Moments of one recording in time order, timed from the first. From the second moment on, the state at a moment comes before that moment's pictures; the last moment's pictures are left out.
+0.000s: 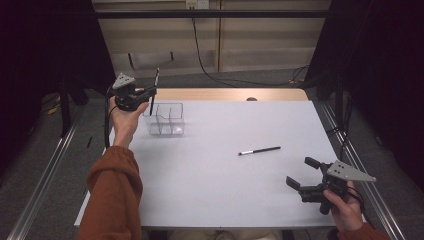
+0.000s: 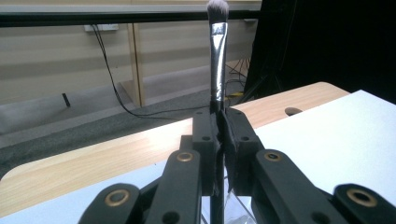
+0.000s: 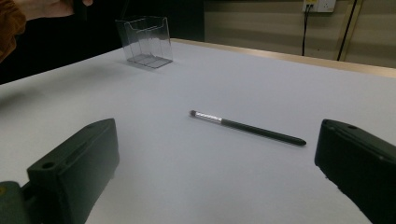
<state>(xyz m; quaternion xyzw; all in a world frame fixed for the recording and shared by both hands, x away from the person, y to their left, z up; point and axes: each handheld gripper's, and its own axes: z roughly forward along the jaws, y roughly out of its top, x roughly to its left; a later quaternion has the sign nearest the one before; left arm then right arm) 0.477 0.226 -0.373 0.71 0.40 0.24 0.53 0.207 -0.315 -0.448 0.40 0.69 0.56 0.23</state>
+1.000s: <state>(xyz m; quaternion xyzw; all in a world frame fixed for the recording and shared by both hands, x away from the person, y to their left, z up) 0.481 0.229 -0.403 0.71 0.41 0.23 0.52 0.208 -0.314 -0.449 0.39 0.70 0.55 0.23</state>
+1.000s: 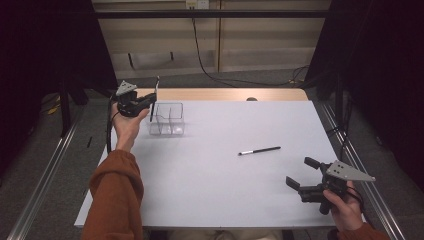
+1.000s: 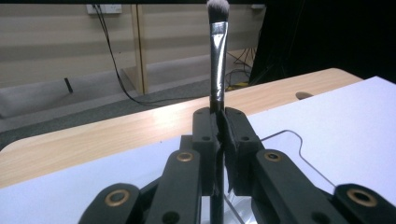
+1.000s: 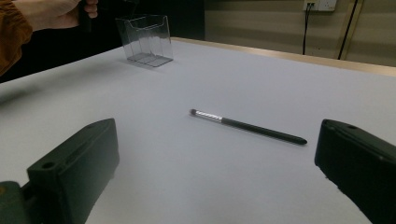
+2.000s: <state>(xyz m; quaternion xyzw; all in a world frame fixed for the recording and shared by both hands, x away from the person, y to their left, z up) 0.479 0.228 -0.408 0.71 0.42 0.24 0.51 0.208 -0.314 -0.449 0.39 0.70 0.55 0.23</state>
